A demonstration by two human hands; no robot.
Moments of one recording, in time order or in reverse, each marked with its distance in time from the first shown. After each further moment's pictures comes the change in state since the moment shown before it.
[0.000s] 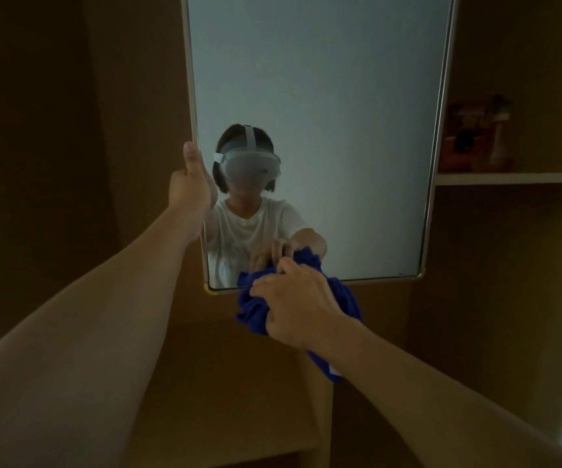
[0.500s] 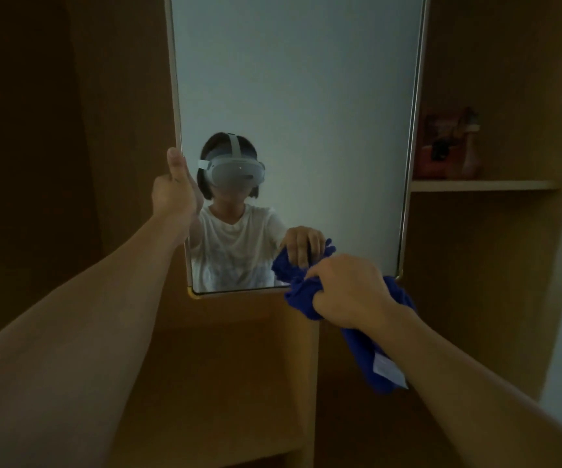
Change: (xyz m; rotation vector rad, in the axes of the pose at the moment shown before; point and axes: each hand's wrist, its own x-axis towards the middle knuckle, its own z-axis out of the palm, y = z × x) left_hand -0.003 -0.001 0.000 0.002 0.080 0.024; right_hand -0.035 0.055 -0.041 -0.047 -0.115 0.339
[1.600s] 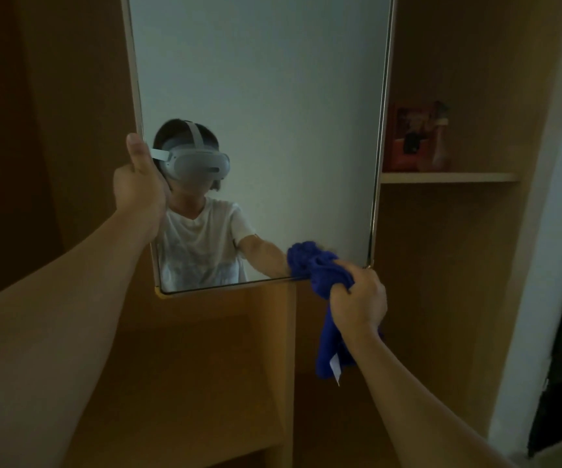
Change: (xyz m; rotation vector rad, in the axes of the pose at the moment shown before) left_hand -0.013 0.007 0.004 -0.098 0.014 0.016; right_hand -0.010 0.045 0.083 0.603 0.609 0.605
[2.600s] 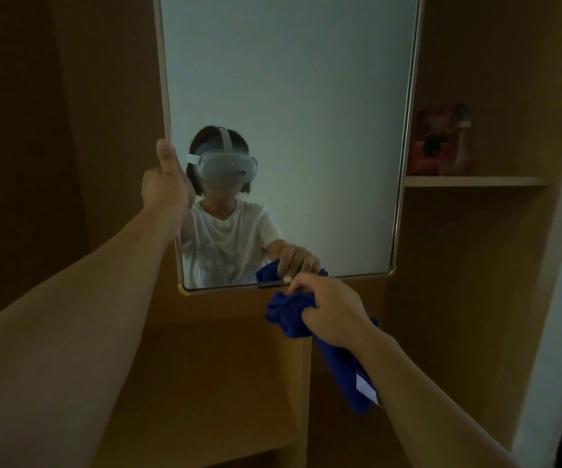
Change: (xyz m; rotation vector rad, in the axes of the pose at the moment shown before) left_hand 0.000 0.002 -0.007 0.120 -0.018 0.010; right_hand -0.015 -0.047 -0.005 -0.140 -0.691 -0.420
